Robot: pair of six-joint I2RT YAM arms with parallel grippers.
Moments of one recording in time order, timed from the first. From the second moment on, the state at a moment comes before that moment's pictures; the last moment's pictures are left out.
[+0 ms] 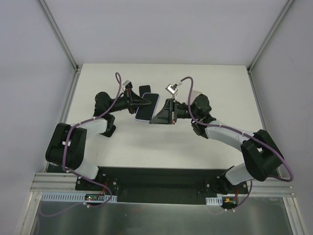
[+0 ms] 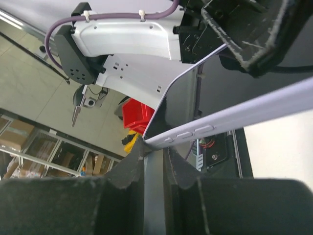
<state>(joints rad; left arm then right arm) -0.25 1.52 0.68 1.05 1.04 -1.92 0.68 1.46 0.81 0.89 -0.97 1.19</state>
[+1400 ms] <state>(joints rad) -0.31 1.57 0.79 0.88 1.23 -1.59 0.48 1.30 0.92 0.08 -0.64 0.92</state>
